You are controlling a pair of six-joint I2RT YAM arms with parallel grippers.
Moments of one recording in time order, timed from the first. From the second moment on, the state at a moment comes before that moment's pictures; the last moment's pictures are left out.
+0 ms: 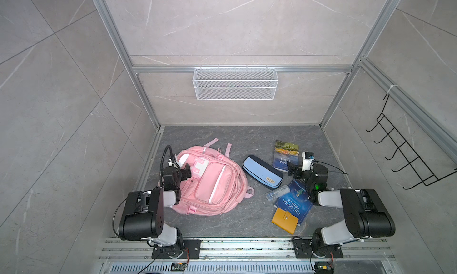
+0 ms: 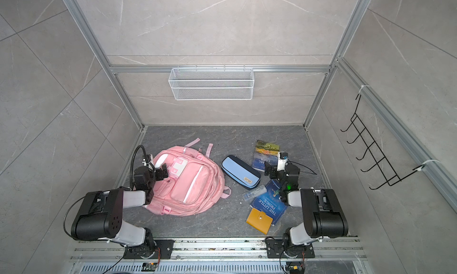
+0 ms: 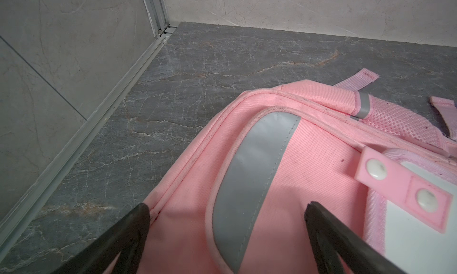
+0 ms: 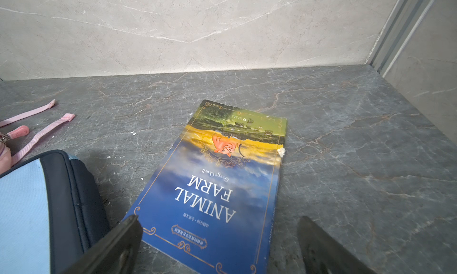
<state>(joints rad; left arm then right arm) 0.07 1.50 0.37 0.71 -0.04 -0.02 -0.03 1.51 0.35 0.85 -0.18 0.03</state>
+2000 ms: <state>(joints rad) -0.81 1.96 1.57 -1.18 -0.34 -0.75 0.32 1.57 1.22 -0.61 -0.34 0.35</state>
